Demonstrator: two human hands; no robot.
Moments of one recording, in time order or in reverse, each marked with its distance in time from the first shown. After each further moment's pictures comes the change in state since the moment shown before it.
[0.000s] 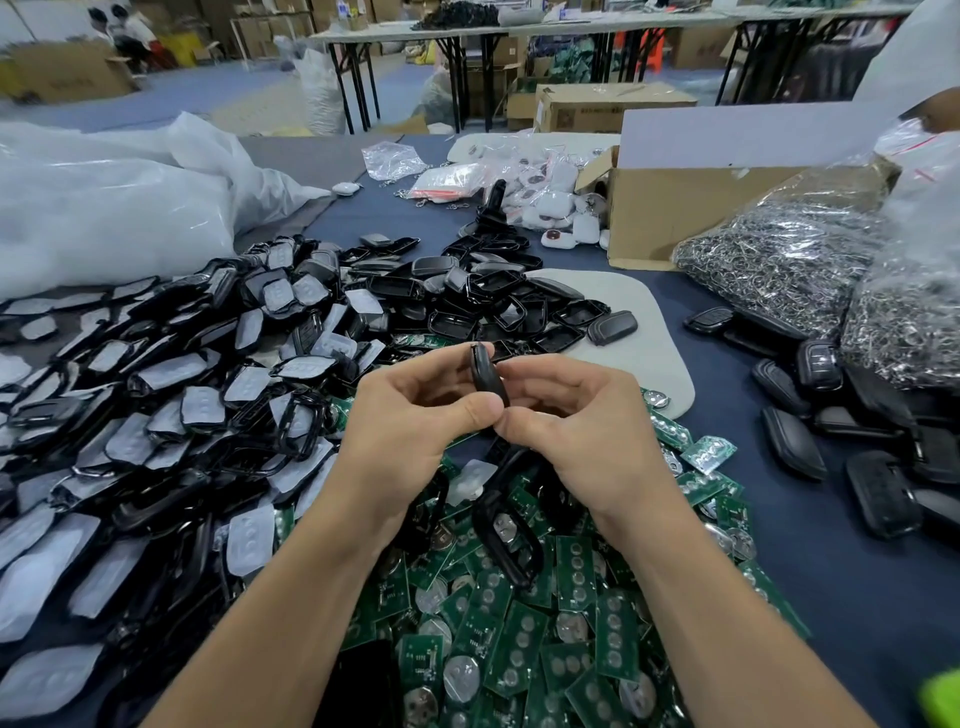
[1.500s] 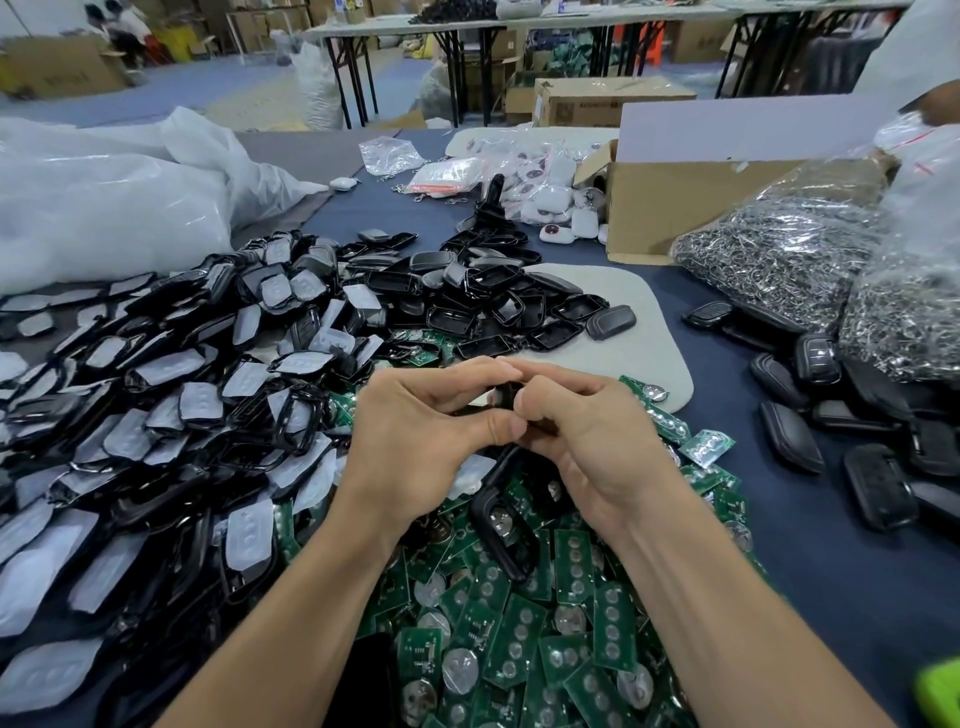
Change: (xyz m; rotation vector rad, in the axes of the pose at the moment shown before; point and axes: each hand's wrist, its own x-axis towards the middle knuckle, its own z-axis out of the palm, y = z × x) left_hand -0.003 -0.011 0.006 -0.009 -0.100 0.209; right_hand 0.000 -0.006 0.004 0.323 0.002 0.311
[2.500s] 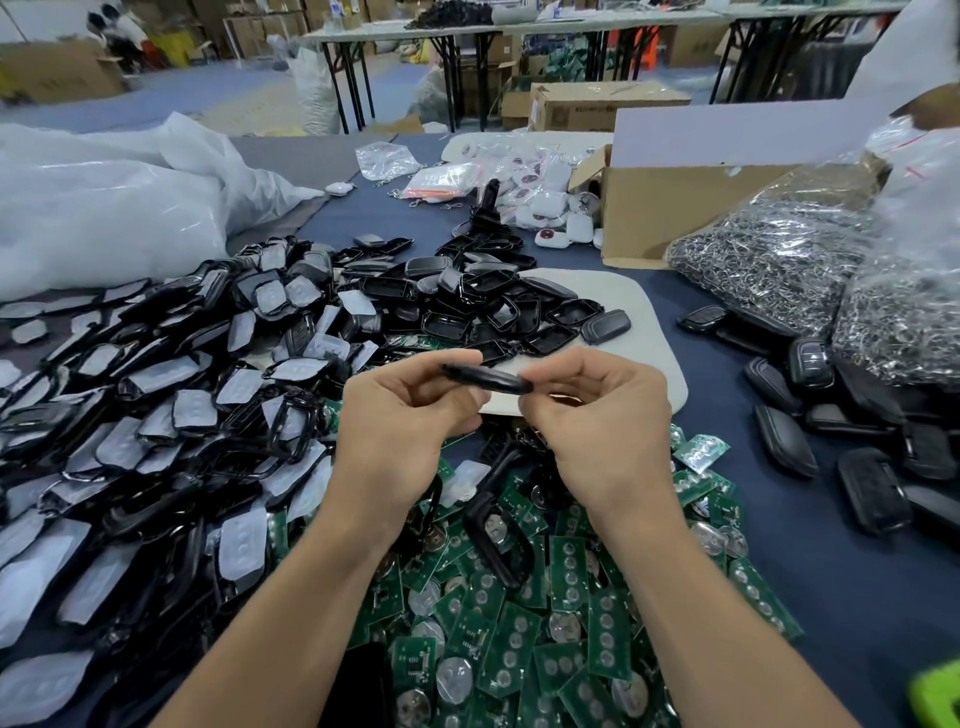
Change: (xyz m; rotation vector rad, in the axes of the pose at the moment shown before) left_hand 0.005 0.004 0.001 0.049 0.231 -0.198; right_hand 0.002 0.004 -0.006 -0.431 0.280 -0.442
